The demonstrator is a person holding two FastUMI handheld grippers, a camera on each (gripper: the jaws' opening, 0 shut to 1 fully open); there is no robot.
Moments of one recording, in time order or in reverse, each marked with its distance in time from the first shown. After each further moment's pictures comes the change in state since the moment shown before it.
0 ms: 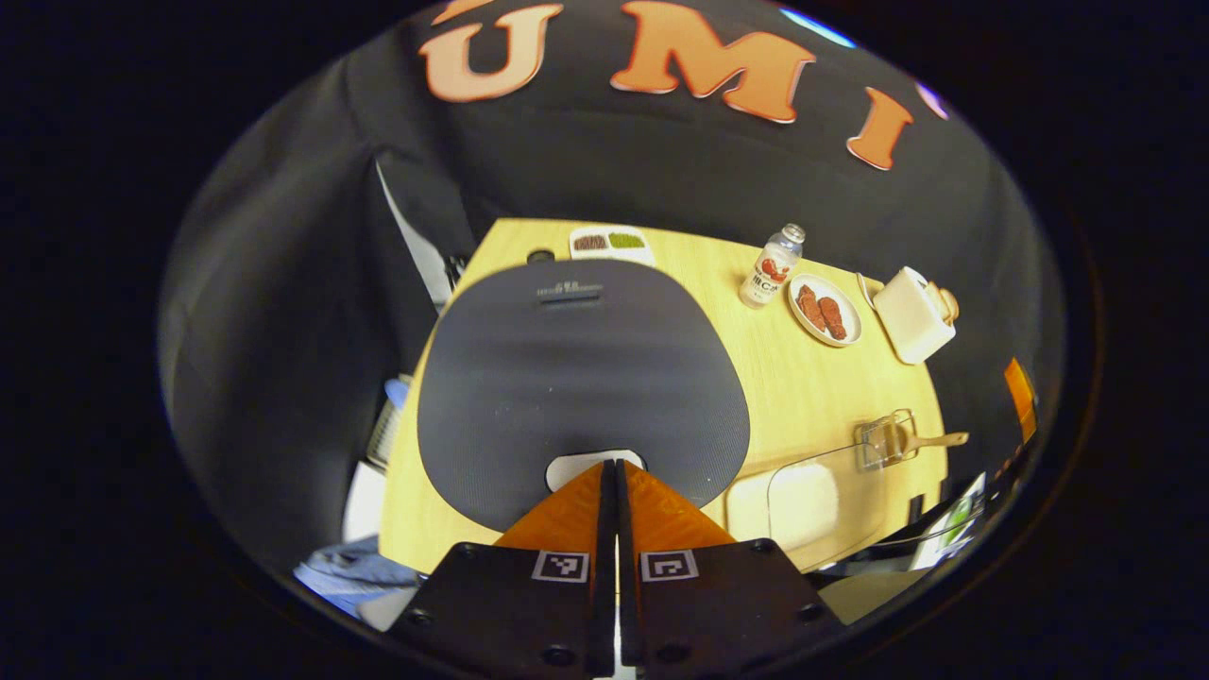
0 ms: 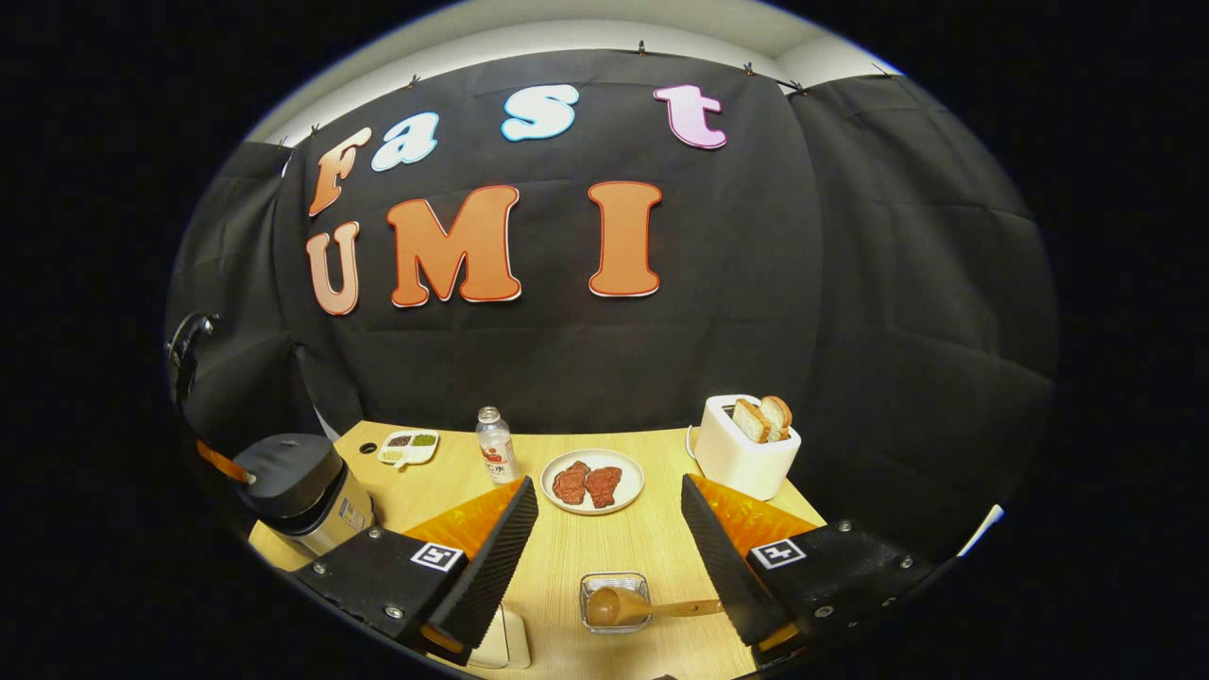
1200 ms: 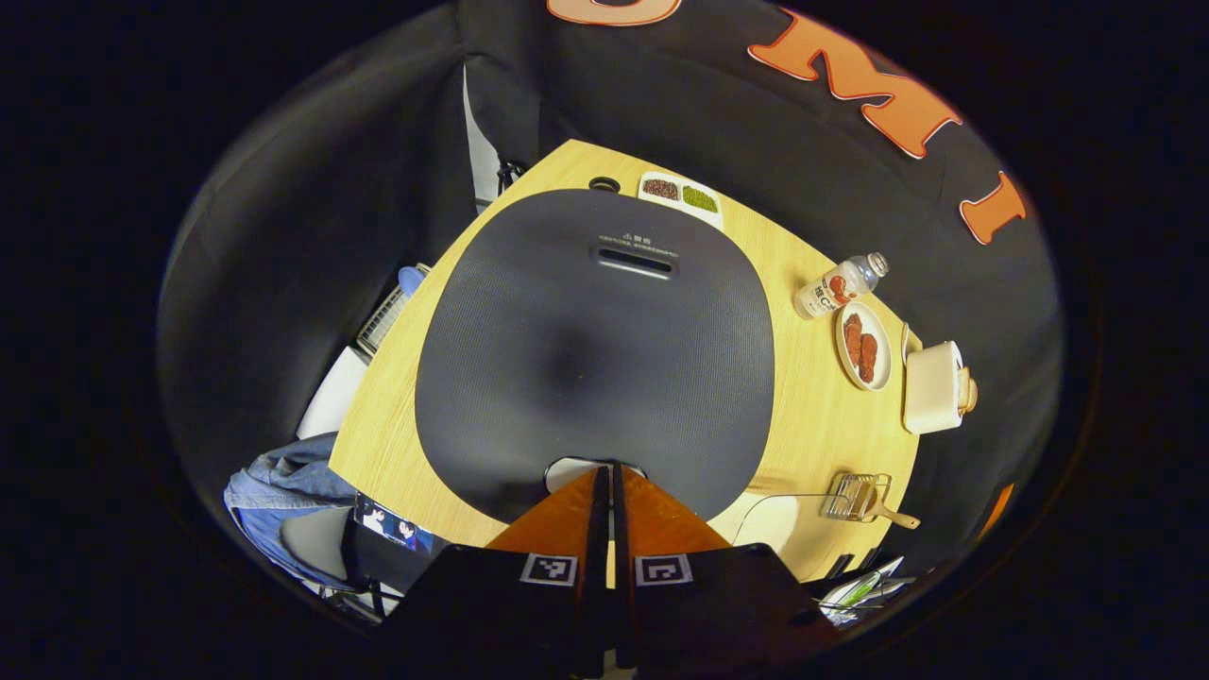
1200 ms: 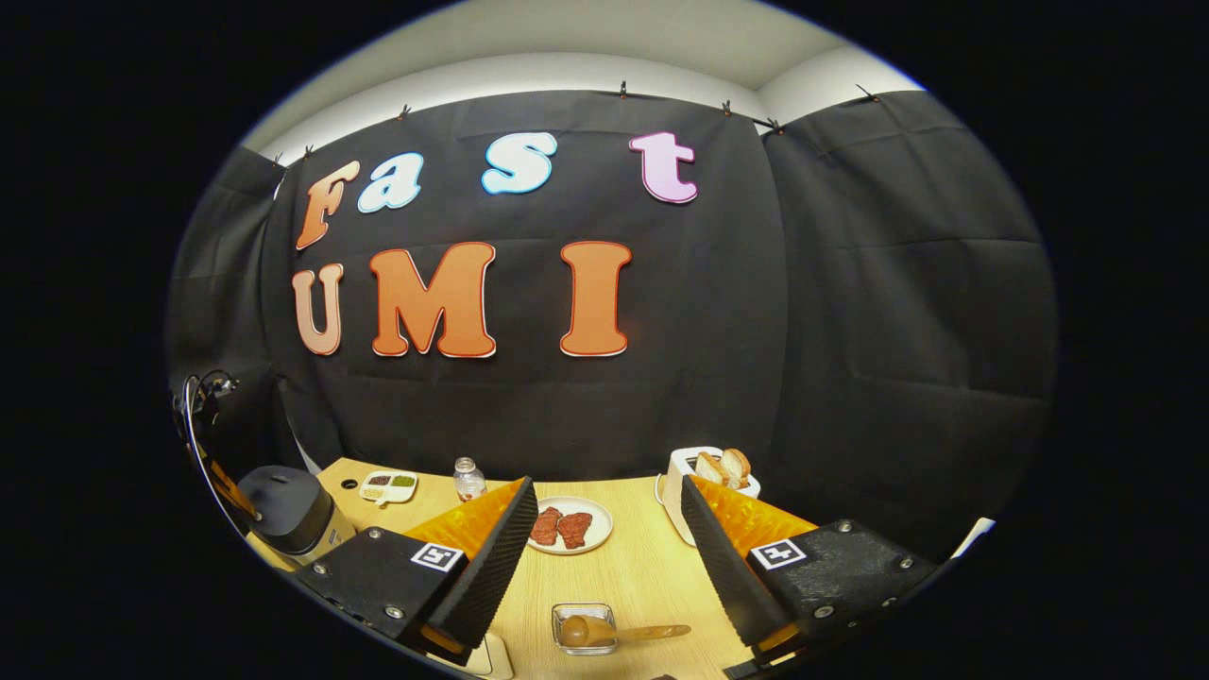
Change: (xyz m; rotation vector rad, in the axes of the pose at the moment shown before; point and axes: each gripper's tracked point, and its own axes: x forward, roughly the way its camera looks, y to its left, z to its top) left arm 0.044 -0.003 -0.043 -0.412 0.354 -0.021; right arm -0.027 -0.033 0.058 0.013 -0.166 -0.087
